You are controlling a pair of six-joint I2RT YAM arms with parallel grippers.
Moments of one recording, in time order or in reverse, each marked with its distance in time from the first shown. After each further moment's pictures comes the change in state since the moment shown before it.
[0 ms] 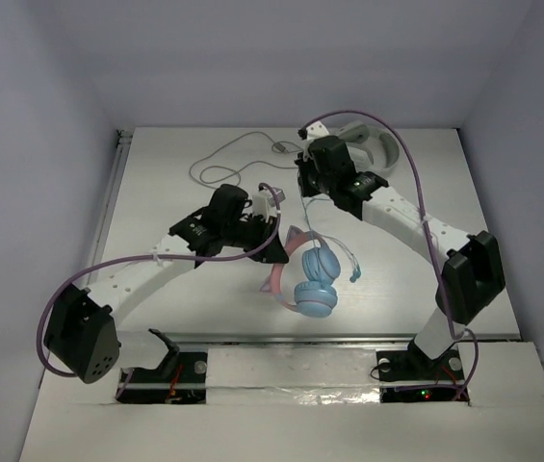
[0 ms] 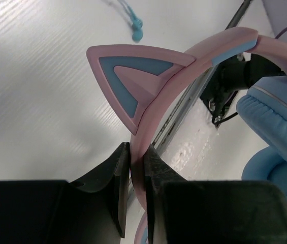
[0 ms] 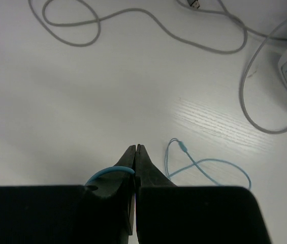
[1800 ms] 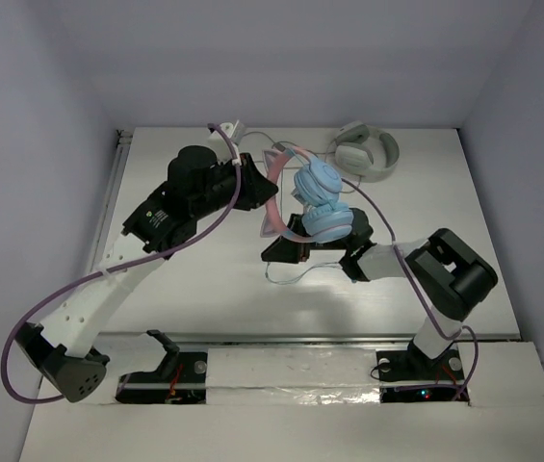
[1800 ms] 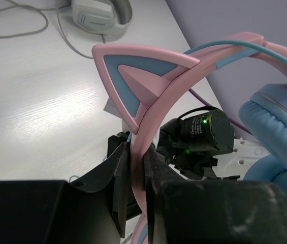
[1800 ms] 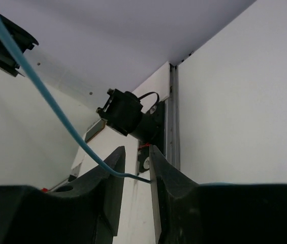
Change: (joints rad) left arm -0.006 -0.129 0.389 -0.085 -0.447 -0.200; right arm 0.027 0.013 -0.789 1.535 -1.089 0.795
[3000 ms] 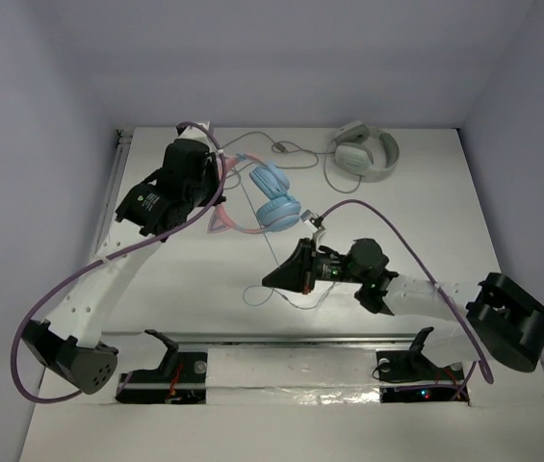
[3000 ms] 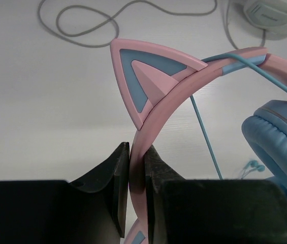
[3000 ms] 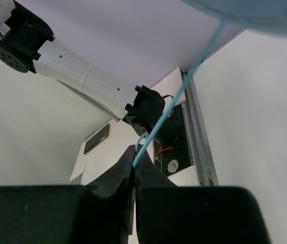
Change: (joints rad) left arm 0.146 0.066 0.102 -0.341 -0.374 0.130; right arm 0.230 -0.369 -0.190 -0.200 0.272 -0.087
